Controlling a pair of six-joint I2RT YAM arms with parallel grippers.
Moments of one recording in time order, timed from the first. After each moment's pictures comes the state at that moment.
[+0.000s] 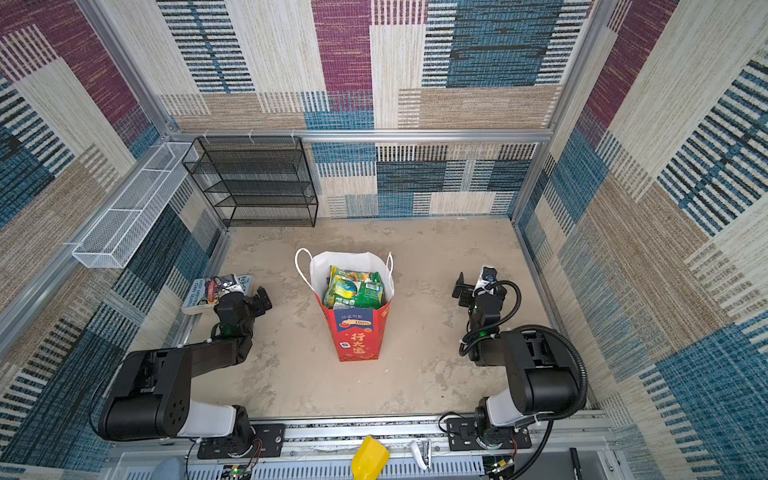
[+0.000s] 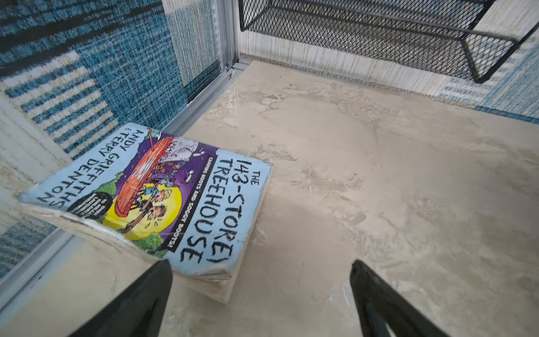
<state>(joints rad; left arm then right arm) 0.04 1.43 0.37 0.68 -0.28 -0.17 0.02 1.50 0.27 1.09 0.20 0.07</state>
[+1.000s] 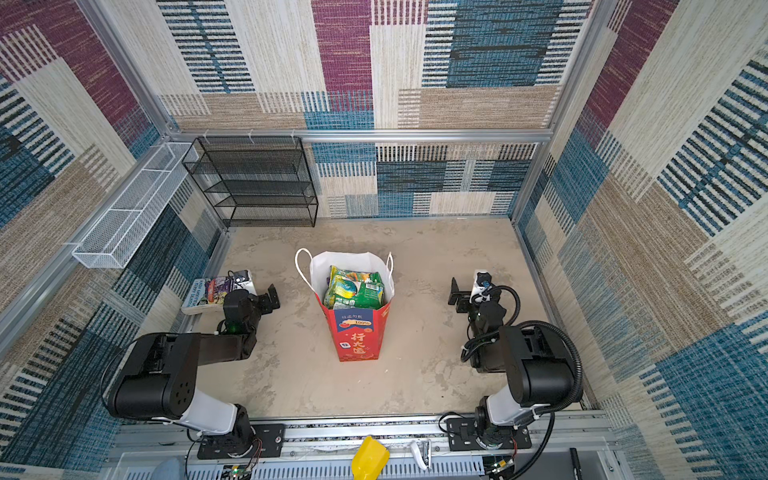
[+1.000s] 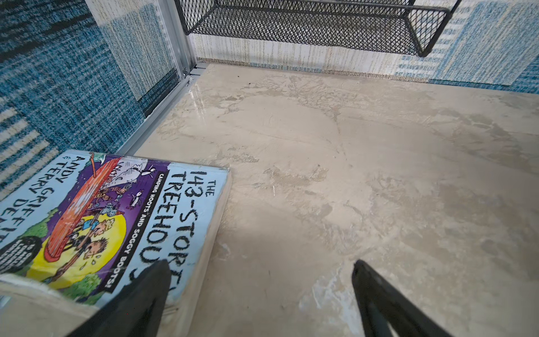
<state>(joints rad) 0.01 1.53 0.40 0.75 -0.20 -0.08 -0.01 1.54 0.21 1.24 0.00 0.03</state>
